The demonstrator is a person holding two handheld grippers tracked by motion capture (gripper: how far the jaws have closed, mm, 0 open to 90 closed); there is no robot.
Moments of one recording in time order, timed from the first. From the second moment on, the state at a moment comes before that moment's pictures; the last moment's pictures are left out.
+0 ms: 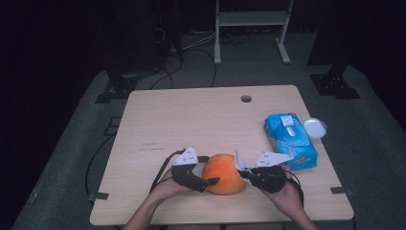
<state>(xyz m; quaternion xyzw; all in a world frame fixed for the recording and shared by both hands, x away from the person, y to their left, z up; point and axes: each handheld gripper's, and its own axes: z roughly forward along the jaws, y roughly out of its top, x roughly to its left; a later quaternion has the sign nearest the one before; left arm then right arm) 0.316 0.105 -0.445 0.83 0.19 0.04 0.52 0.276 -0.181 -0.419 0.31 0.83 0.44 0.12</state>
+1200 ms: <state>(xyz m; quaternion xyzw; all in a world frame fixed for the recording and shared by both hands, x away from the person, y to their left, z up) 0.305 0.087 -0.439 0.85 0.15 0.06 0.50 0.273 -0.186 -0.407 0.31 0.82 0.46 0.14</state>
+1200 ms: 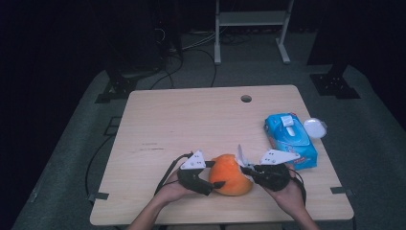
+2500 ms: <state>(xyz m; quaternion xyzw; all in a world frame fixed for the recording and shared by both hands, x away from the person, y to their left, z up) 0.290 0.067 -0.437 0.83 0.16 0.10 0.52 0.270 -0.185 -0.399 0.30 0.82 0.47 0.14</state>
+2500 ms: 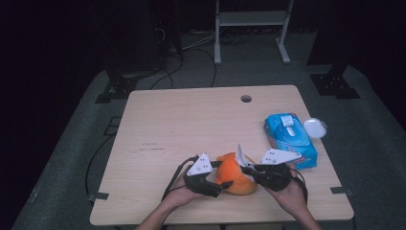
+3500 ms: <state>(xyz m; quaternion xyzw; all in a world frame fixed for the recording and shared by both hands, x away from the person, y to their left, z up) 0.271 0.052 -0.436 0.84 0.09 0.13 0.51 0.262 -0.165 -0.387 0.28 0.82 0.48 0.15</state>
